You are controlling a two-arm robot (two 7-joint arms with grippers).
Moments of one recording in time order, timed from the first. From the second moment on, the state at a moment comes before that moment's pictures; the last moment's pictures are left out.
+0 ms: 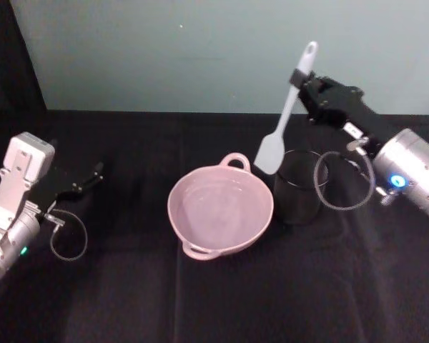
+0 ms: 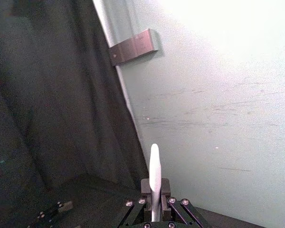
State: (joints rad) left arm -0.20 0.60 0.45 -1.41 -0.25 -0.12 0.03; right arm 0.24 0.36 -0.20 -1.67 0.63 0.16 0.41
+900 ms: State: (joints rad) left arm -0.20 0.60 0.45 -1.41 -0.25 -0.12 0.03; right arm 0.32 0.39 -0.18 -1.44 0.77 0.18 0.39
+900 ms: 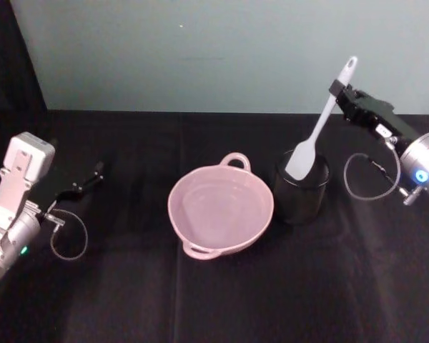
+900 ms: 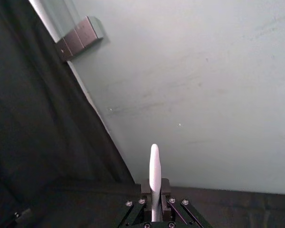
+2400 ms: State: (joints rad) left arm -0.20 0.60 0.45 -1.41 -0.25 -0.12 0.03; right arm 0.34 0.42 -0.29 -1.31 0.84 0.15 0.39
